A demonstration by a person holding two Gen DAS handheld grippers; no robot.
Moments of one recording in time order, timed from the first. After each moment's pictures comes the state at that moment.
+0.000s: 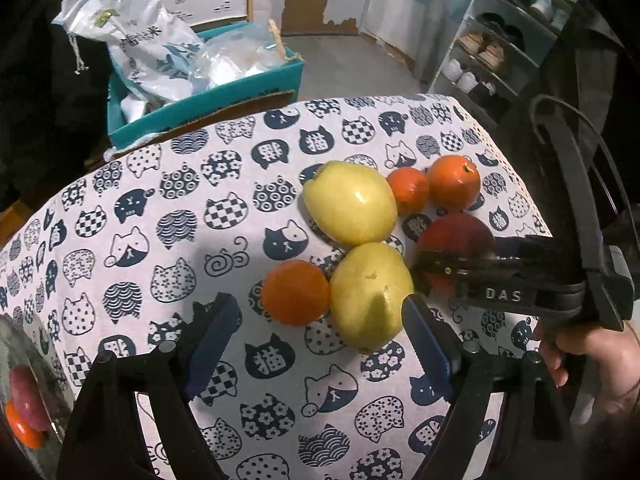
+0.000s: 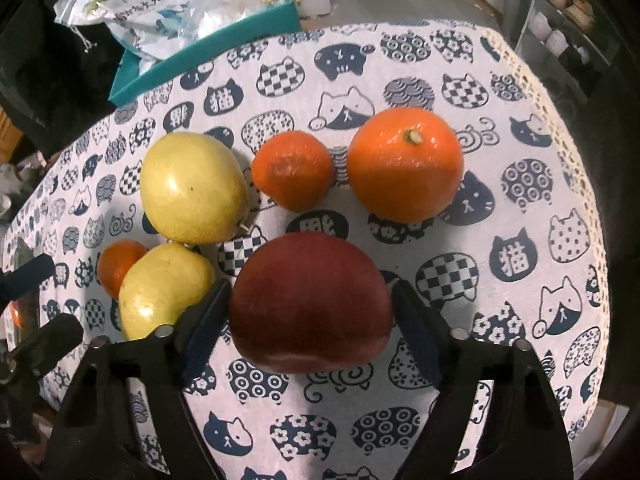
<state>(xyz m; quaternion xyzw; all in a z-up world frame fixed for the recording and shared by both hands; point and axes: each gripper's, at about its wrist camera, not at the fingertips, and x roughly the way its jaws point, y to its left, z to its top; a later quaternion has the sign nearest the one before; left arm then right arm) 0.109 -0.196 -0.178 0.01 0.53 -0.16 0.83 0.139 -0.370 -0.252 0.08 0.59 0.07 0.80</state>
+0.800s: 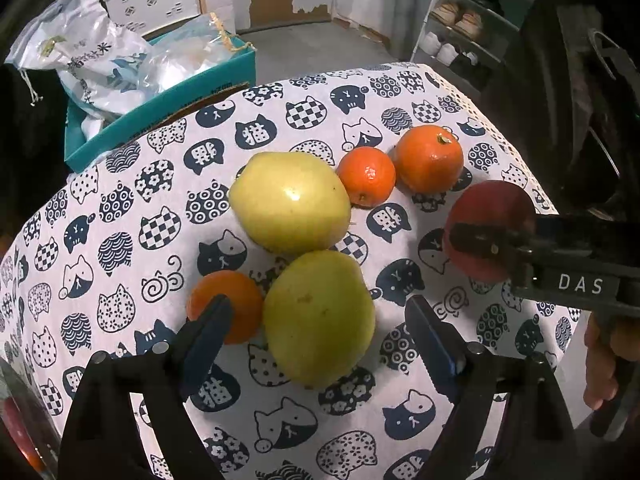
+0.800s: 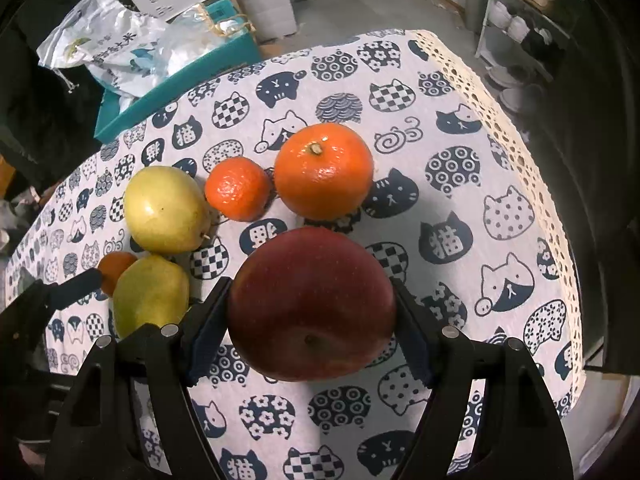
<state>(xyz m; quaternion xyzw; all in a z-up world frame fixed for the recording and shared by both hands) 0.117 -0.252 -0.203 0.05 0.54 -0.19 0.82 0.117 -0.415 -0.227 0.11 0.56 0.02 0.82</state>
